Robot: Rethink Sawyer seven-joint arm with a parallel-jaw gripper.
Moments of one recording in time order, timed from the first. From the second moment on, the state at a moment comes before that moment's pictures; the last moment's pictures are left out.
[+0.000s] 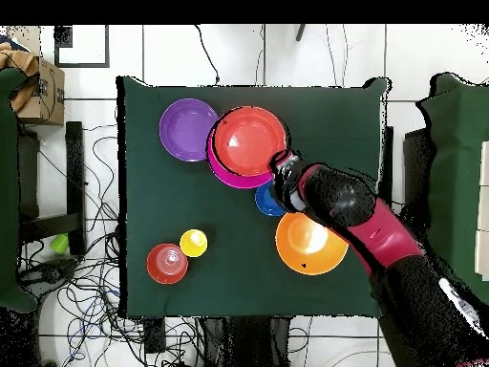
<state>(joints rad) -0.82 -0.74 0.50 1.92 0.20 0.40 1.96</state>
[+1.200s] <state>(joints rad) -0.82 -0.72 0.51 1.97 0.18 0.40 1.96</state>
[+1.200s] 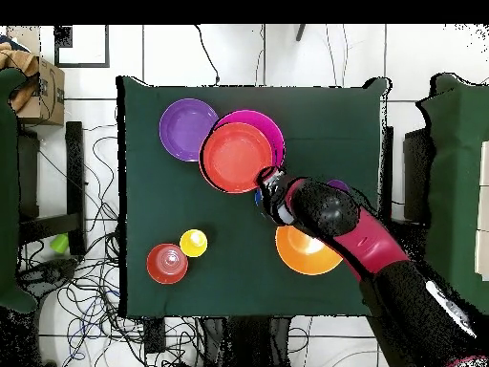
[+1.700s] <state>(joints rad) -0.83 -0.67 0.51 1.92 0.15 0.40 1.96</state>
